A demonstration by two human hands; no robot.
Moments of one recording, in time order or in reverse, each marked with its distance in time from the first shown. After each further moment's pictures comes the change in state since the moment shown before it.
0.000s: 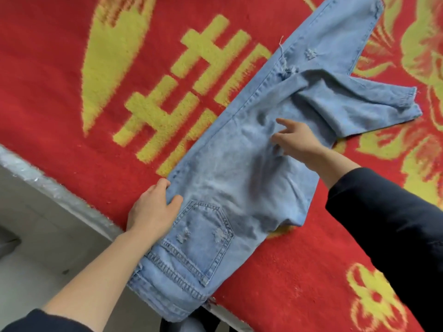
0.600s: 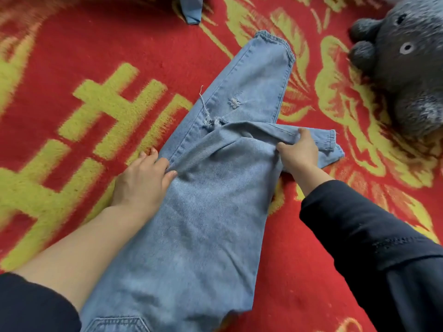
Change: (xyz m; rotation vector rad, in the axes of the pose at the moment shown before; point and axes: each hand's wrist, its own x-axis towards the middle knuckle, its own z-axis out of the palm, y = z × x) left_hand 0.162 0.166 0.014 0.222 0.215 0.502; right_hand 0.090 0.041 -0.128 -0.073 0.633 0.222
